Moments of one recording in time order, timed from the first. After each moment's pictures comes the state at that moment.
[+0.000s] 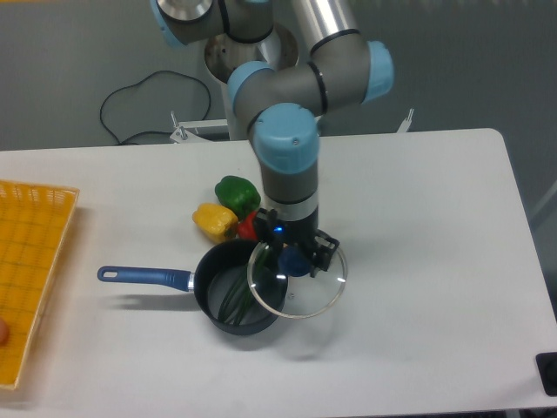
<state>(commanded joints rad) 2.35 -1.89 -1.66 -1.02 1.60 0.82</state>
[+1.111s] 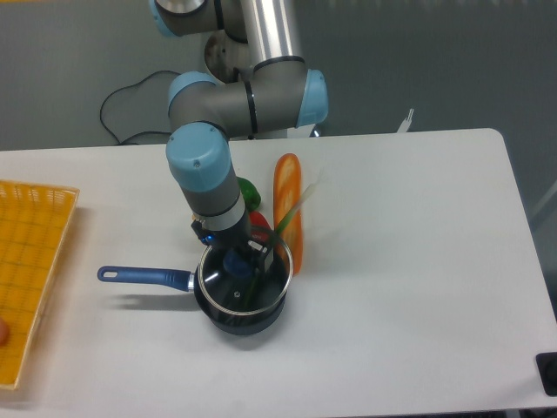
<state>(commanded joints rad) 2.23 -1.92 -1.68 -1.02 1.67 0.70</state>
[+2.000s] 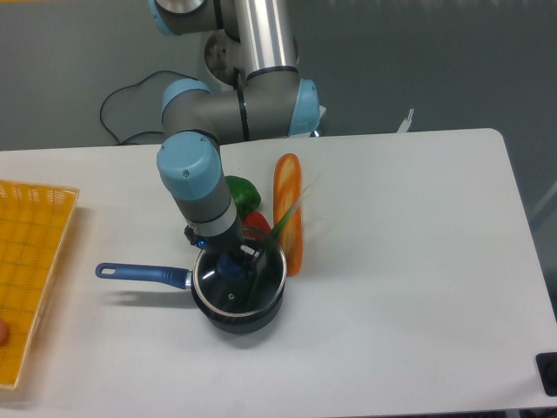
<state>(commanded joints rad) 2.21 -1.93 -1.67 -1.02 1.67 0.68</state>
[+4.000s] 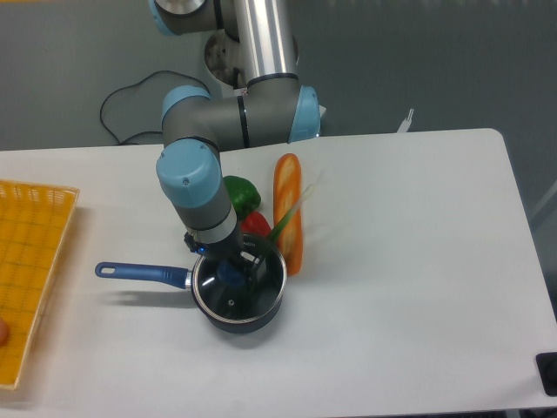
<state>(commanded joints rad) 2.21 -1.95 -1.65 -1.02 1.67 0.68</state>
